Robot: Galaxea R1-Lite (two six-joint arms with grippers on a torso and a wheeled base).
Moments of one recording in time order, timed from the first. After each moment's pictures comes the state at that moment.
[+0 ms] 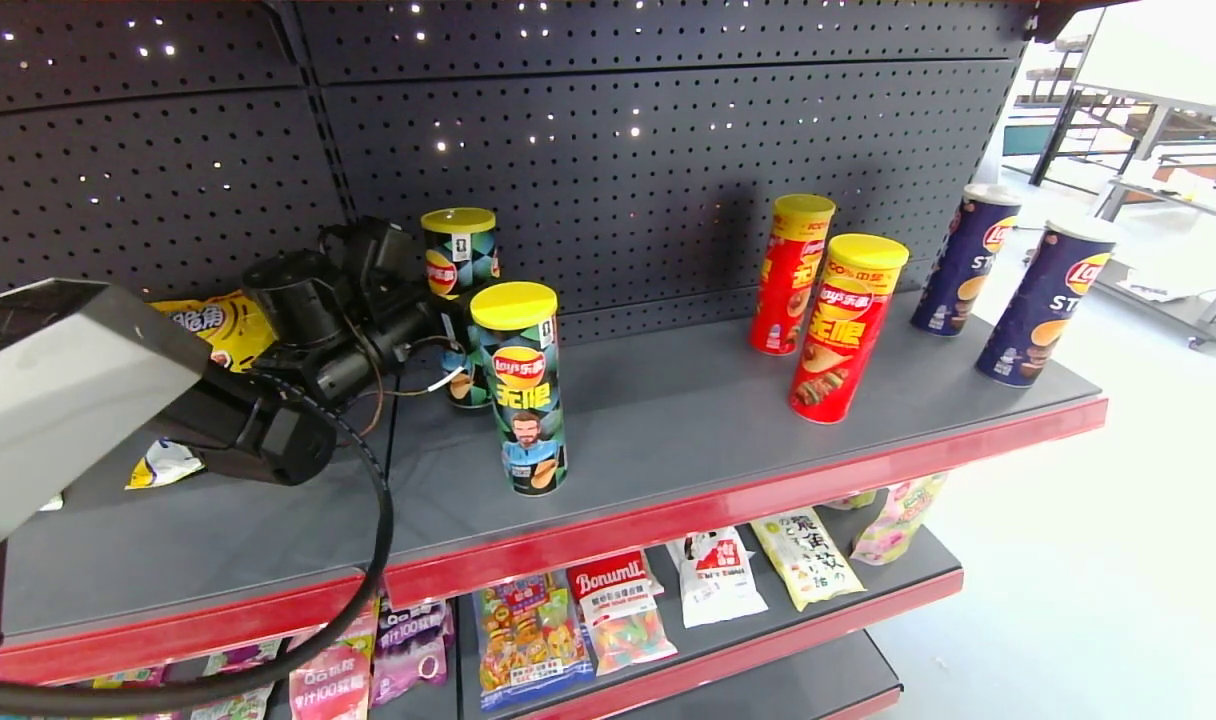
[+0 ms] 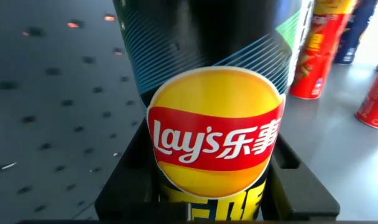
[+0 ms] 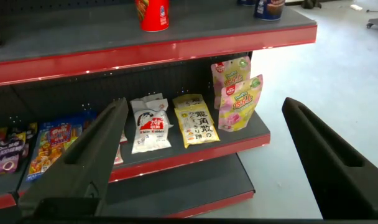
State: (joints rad) left arm -0.19 2.18 -1.12 -1.23 -0.42 -0.01; right arm 0.00 0.00 0.00 0.00 0.01 0.00
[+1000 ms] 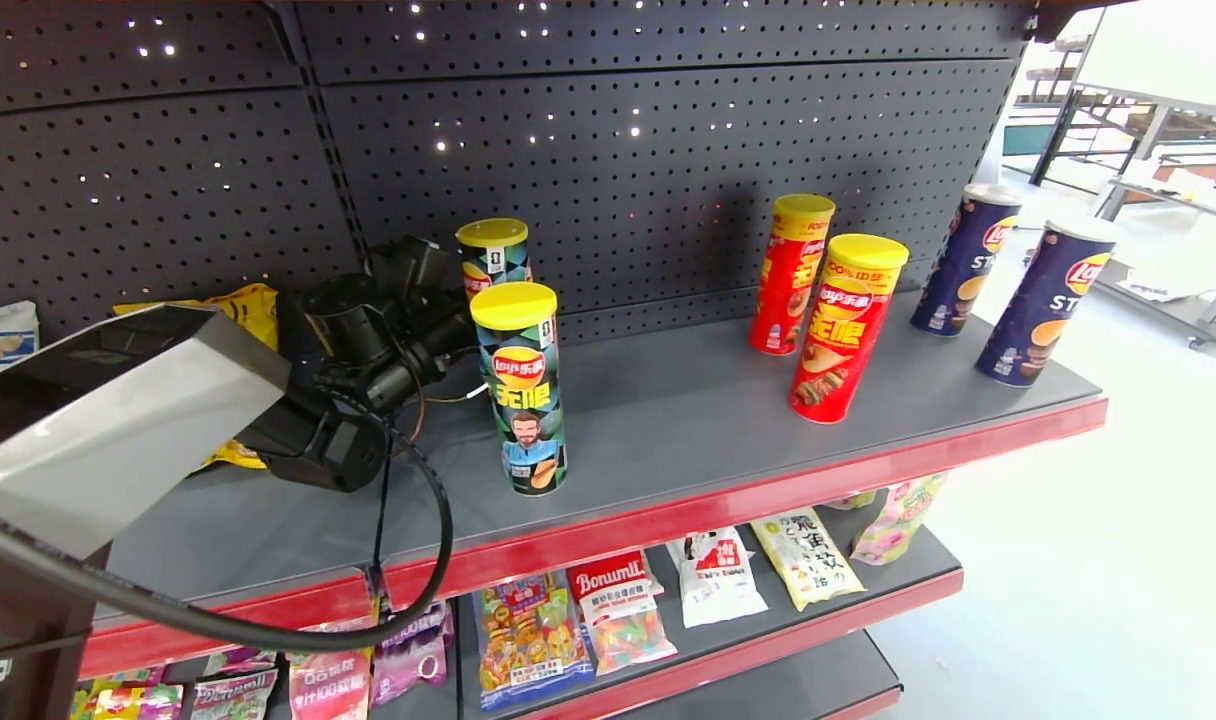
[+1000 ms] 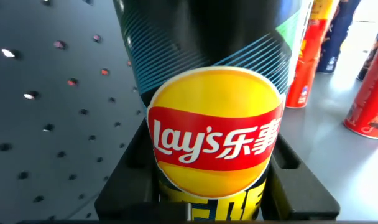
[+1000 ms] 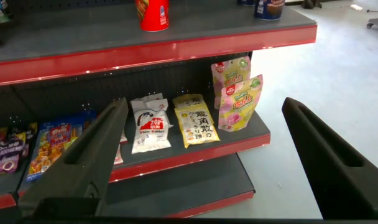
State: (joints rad) left arm -0.23 2.31 -1.22 -1.34 -0.42 -0.05; right arm 0.00 0.00 0.00 0.00 0.01 0.00
